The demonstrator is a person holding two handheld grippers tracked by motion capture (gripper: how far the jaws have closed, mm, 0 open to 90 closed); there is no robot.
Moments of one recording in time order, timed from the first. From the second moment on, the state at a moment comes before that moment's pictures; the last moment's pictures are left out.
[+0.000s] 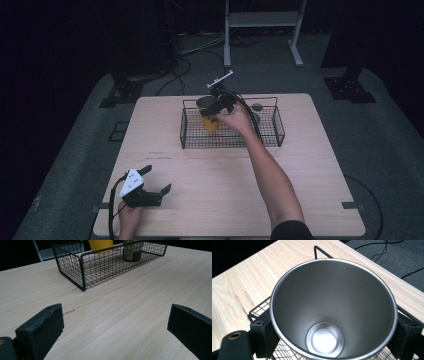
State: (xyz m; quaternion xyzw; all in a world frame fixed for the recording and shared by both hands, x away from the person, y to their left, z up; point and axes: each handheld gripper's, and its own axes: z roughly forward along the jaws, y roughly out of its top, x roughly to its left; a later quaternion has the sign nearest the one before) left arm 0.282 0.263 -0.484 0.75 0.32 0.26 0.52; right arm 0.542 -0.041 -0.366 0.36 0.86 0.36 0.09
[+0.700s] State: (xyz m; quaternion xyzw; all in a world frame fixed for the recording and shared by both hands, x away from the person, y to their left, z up) left arm 0.283 0.264 -0.483 0.75 0.32 0.26 0.51; right arm 0.547 -0.037 -0.386 0.37 0.86 0.35 0.08
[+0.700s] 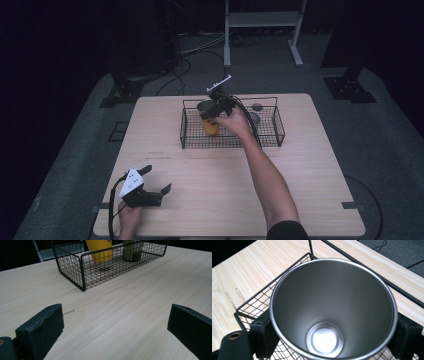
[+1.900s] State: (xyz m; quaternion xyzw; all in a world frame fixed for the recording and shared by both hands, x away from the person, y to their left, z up) left arm 0.282 0.264 -0.483 0.75 0.32 0.25 0.52; right arm 0.547 -0.031 -0.406 0.38 0.86 0.32 0.09
